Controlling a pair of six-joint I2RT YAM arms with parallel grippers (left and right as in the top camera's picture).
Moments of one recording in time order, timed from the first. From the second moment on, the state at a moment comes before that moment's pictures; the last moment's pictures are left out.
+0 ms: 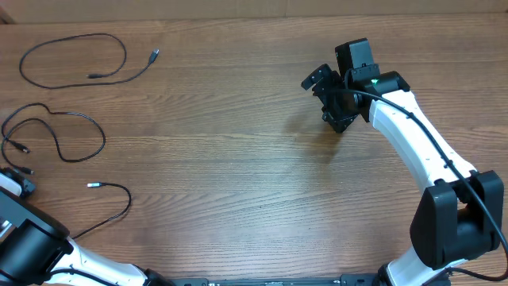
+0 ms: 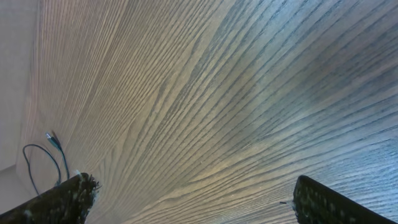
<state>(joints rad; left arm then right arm) 0.93 2.00 1.17 -0.20 -0.33 0.08 0.25 1.79 1.42 -0.72 -0.20 1.12</state>
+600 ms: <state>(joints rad) 0.93 1.78 1.29 -0.27 0.13 -0.25 0.25 1.79 1.42 -0.73 -0.20 1.12</state>
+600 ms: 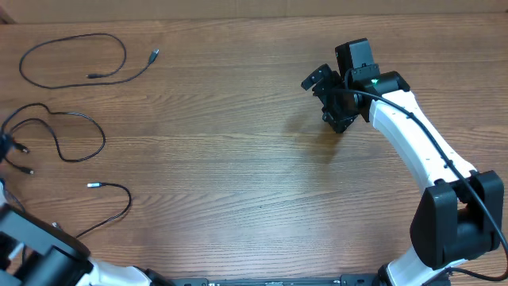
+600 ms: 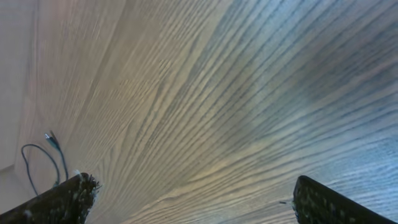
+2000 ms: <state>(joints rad) -0.01 1.23 1.30 -0.84 0.31 -0.28 0.21 1.60 1.42 -0.89 -0.20 0.75</state>
